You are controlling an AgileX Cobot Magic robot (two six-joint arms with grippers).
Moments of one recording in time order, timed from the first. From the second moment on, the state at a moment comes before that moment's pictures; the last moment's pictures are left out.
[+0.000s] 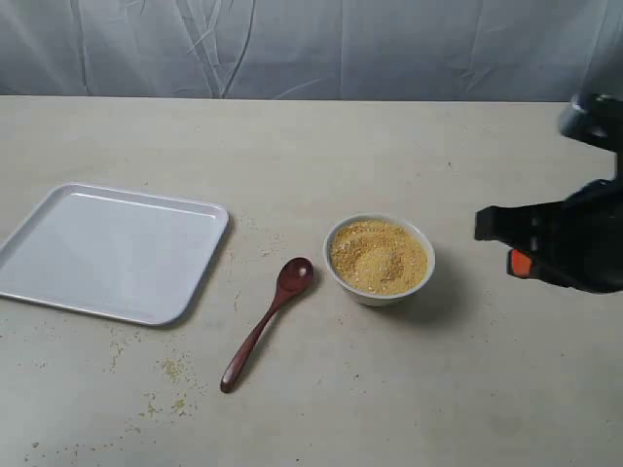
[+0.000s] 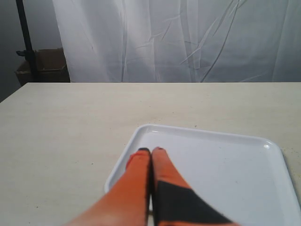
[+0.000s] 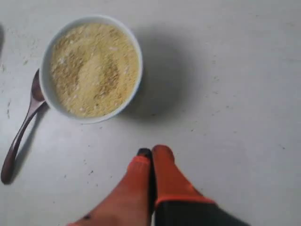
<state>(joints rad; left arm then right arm) 0.00 0.01 0.00 0.05 0.23 -0.03 0.45 1.12 -0.68 0.07 0.66 0.43</state>
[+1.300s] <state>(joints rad) 0.00 0.01 0.00 0.05 0.23 -0.03 1.14 2.04 -1.27 -0.54 0.71 1.83</state>
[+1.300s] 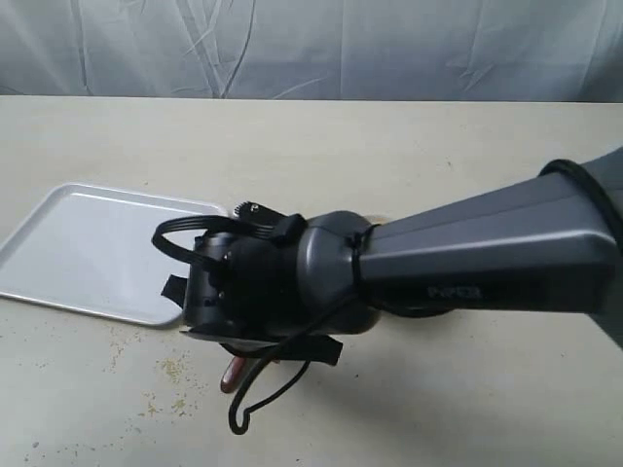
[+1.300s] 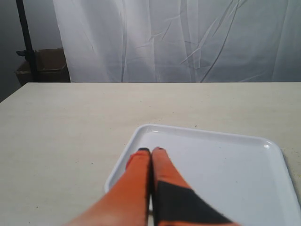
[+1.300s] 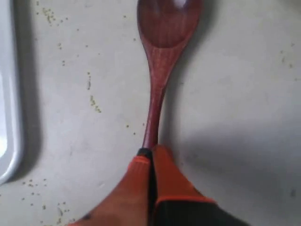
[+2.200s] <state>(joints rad) 0.01 0.01 0.00 0.05 0.23 -0.03 1.14 1.98 -1.28 -0.59 0.72 1.80</state>
